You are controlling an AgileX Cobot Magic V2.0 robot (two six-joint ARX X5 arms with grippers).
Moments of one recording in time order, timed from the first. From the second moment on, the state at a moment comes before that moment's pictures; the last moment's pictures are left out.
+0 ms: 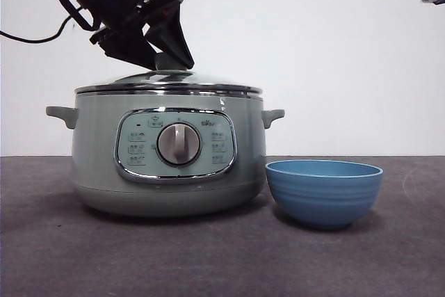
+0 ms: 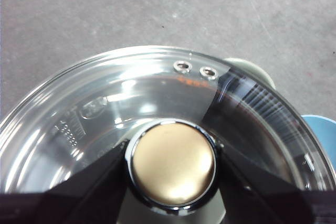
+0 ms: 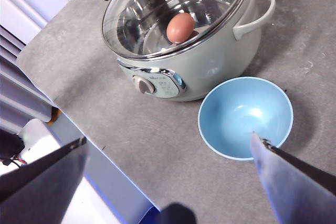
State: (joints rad) left arm -0.43 1.54 1.20 -0.26 0.24 0.07; right arm 0.13 0.82 0.92 -0.84 -0.70 -0.13
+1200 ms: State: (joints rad) left arm -0.43 0.76 1.20 -0.77 0.06 0.03; right arm 0.39 1.15 1.16 -0.60 -0.50 0.06
